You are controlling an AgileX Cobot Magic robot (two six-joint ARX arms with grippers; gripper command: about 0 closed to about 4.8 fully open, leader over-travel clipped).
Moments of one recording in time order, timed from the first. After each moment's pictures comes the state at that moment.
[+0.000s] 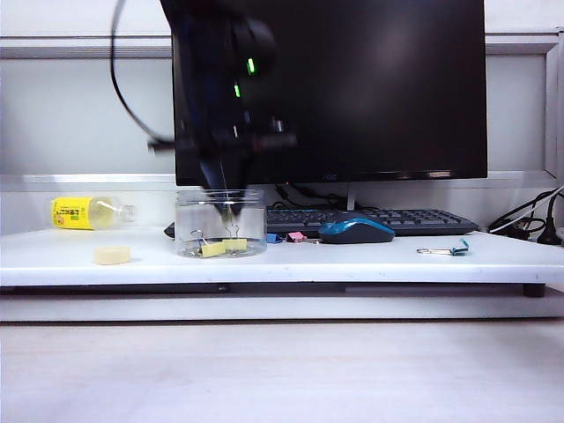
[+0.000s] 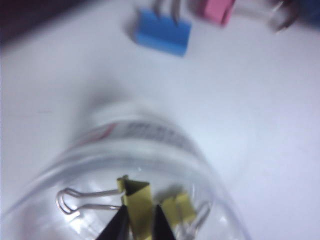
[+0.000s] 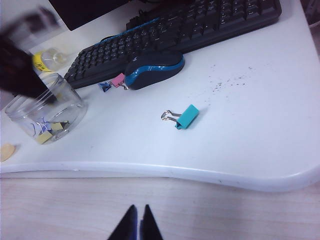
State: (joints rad) left arm -0.57 2.13 2.03 -1.17 -0.03 -0.16; right arm 0.14 0.01 0.01 -0.16 -0.29 0.40
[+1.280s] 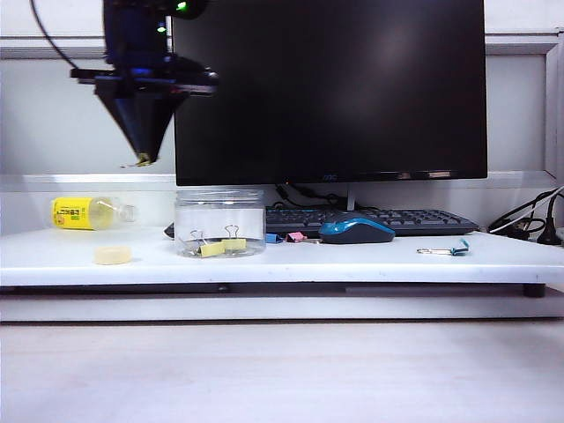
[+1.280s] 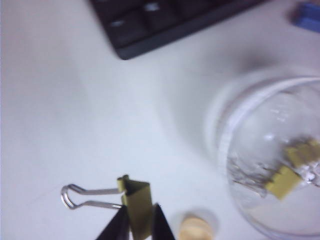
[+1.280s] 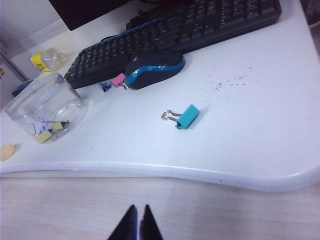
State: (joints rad) left arm -0.43 1.98 2.01 -1.28 -0.17 -0.04; right arm 0.14 0.01 0.01 -0.16 -0.29 0.40
